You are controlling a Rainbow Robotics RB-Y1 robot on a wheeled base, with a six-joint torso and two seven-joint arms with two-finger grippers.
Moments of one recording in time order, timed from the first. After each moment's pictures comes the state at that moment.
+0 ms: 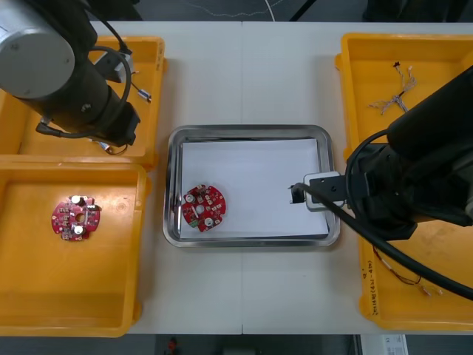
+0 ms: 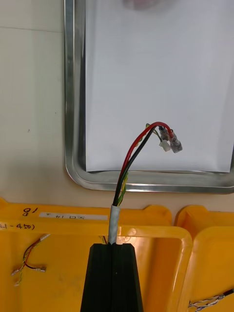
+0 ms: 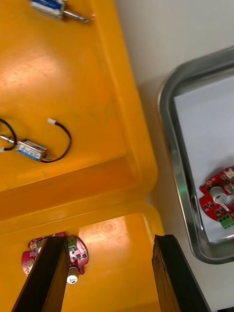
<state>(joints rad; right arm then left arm) -0.66 -0.86 0.43 -2.45 -0.96 1.91 2.02 -0.80 0.83 -0.35 -1.90 0.88 1.80 -1.07</state>
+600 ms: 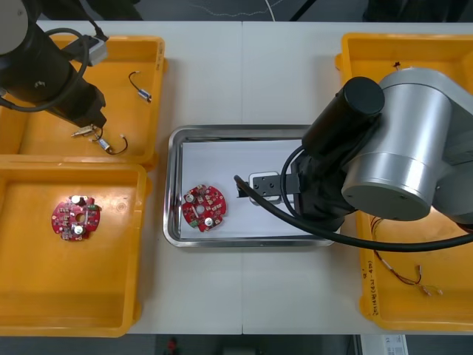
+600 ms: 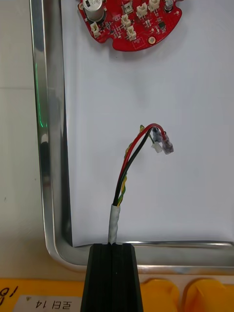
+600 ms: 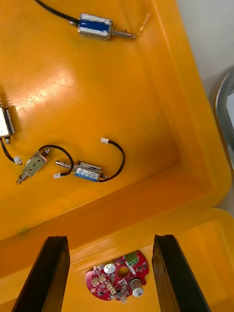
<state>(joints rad) -0.73 -0.68 0.65 -2.18 -0.78 1.77 2.02 -0.81 0.83 -0.20 -1.66 0.88 1.75 -1.50</state>
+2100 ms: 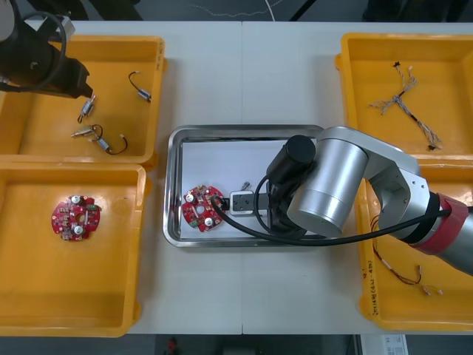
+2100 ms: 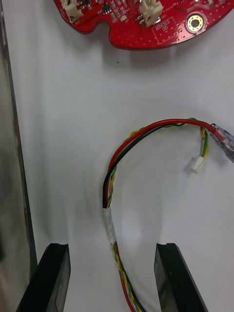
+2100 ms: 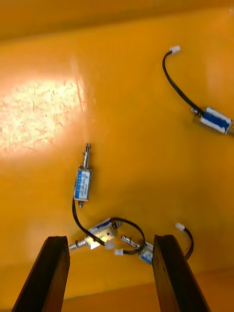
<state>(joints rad) -0.73 -0.61 0.88 -1.87 -0.62 1.45 2.02 -0.90 0.81 -0.20 -1.21 0.83 1.39 -1.54</state>
